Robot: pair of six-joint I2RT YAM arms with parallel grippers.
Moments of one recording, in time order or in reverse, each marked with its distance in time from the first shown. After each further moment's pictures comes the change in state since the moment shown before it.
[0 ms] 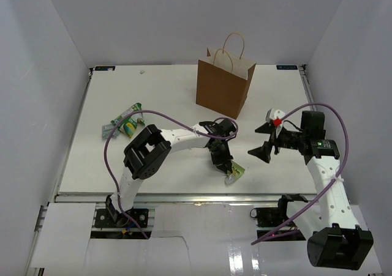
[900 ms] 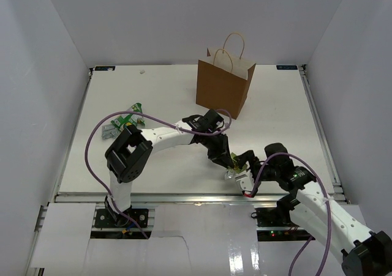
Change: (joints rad) left arm 0.084 -0.184 -0.154 0.187 0.315 0.179; right arm 0.516 -0.241 -0.440 0.024 0.367 -0.949
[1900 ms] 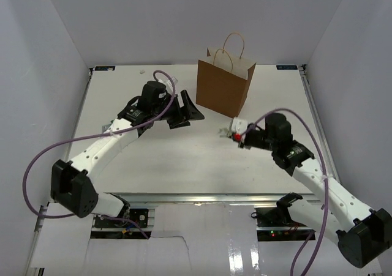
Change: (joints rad) left arm 0.352 -0.513 -0.160 0.077 -0.172 0.131; right arm 0.067 0.217 0.273 0.381 0.087 0.791
